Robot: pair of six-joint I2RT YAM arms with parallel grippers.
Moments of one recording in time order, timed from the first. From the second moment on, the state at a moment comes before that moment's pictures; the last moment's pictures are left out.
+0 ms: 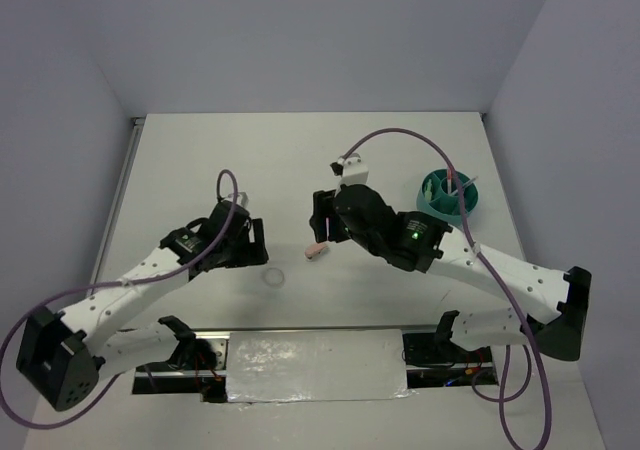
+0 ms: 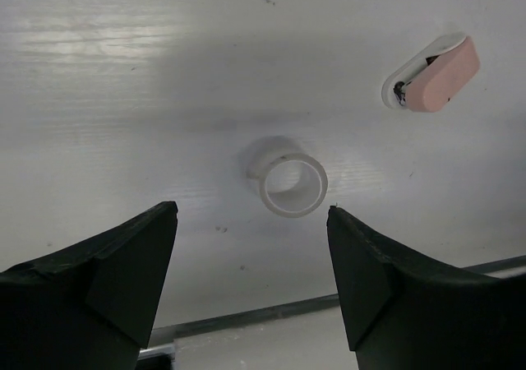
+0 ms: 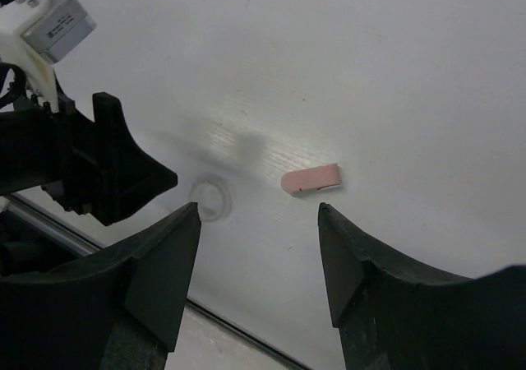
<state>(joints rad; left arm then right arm) -0.59 1.03 0.75 -0.67 -0.13 -0.66 1.06 1.21 1.19 -0.55 0.43 0.55</state>
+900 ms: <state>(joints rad) -0.71 1.33 0.70 -0.49 -0.19 -0.67 1.06 1.12 0.97 -0.49 0.37 0.54</state>
